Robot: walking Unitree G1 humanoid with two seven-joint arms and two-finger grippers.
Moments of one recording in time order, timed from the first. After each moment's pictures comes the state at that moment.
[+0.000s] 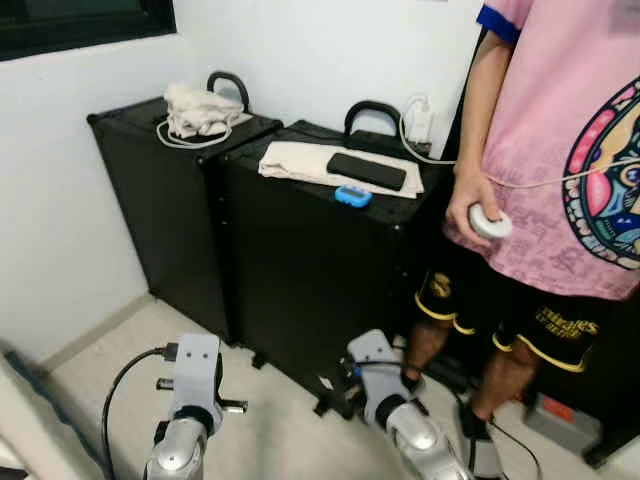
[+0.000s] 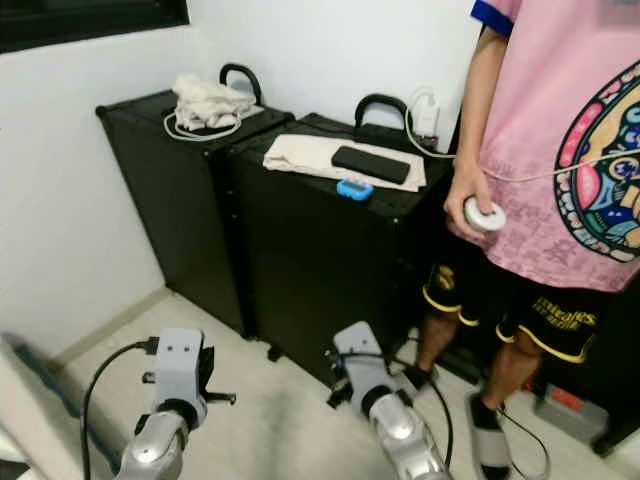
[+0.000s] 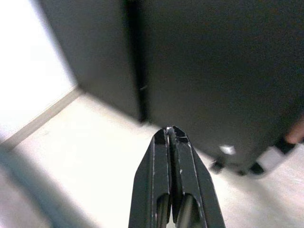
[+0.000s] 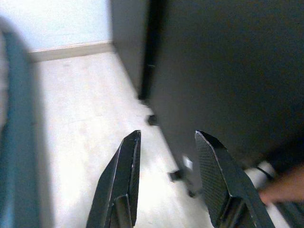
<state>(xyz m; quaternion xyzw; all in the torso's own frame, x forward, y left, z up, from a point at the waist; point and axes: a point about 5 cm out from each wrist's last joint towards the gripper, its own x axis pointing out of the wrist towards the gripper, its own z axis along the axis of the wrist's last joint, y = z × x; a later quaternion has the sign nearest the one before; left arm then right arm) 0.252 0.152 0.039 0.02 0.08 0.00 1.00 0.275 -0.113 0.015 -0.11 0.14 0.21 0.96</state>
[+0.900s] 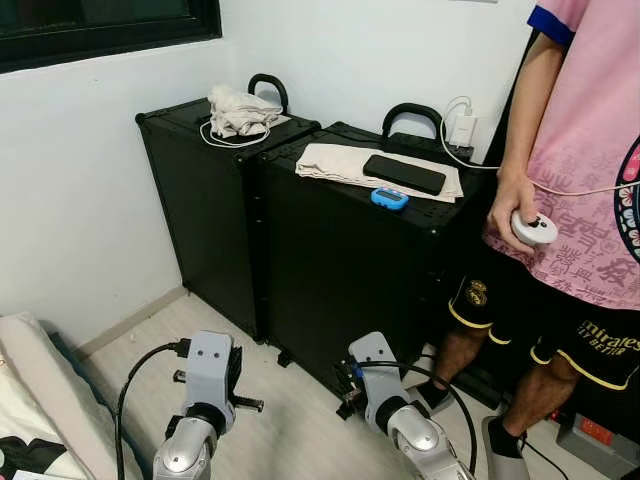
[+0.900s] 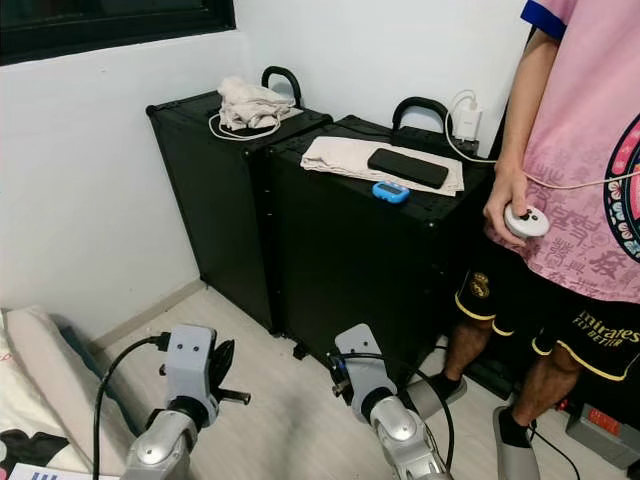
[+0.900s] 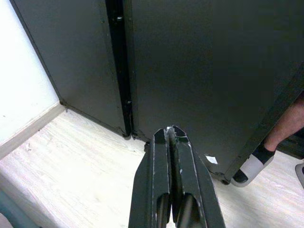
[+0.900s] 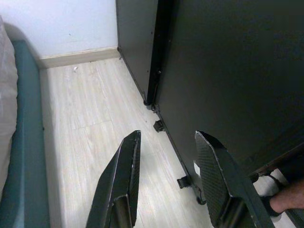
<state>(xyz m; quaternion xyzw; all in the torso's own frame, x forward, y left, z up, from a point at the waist) 0.253 0.140 0.049 -0.01 0.04 -0.05 1.00 0.275 -0.114 0.015 -0.10 0.14 0.21 0.96</state>
